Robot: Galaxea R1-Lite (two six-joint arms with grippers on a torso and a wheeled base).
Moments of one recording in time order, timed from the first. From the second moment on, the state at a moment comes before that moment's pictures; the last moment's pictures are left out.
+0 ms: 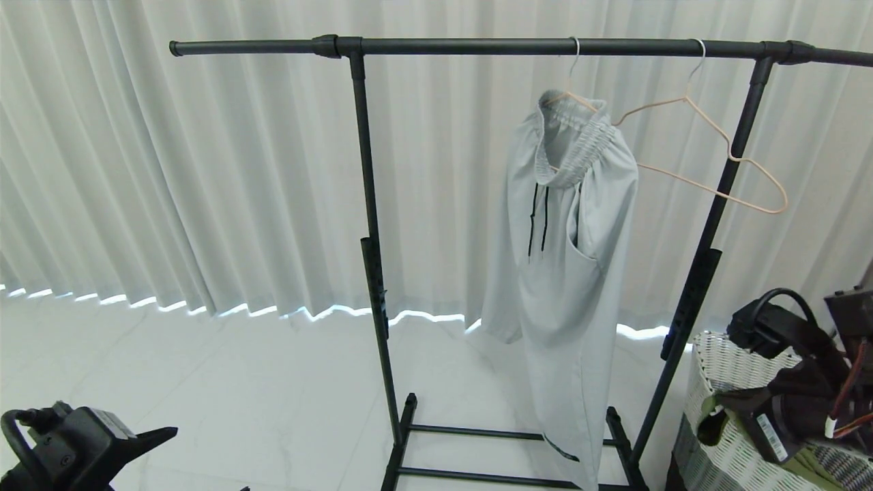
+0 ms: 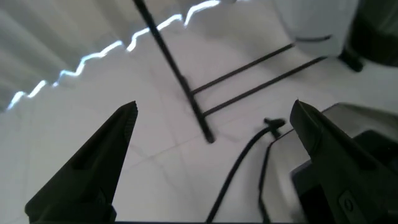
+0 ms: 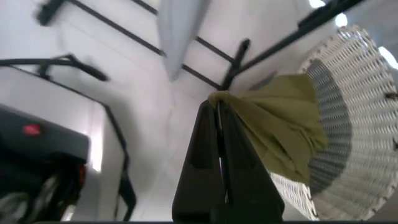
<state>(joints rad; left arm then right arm) -0.18 0.94 -0.13 -0.31 -0.20 0.36 0.37 1.33 -0.62 0.06 -0.07 -0.17</state>
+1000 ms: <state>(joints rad) -0.68 1.40 -0.64 -0.31 -0.13 -0.15 0.36 1.19 -1.10 0.34 0.39 -0.17</state>
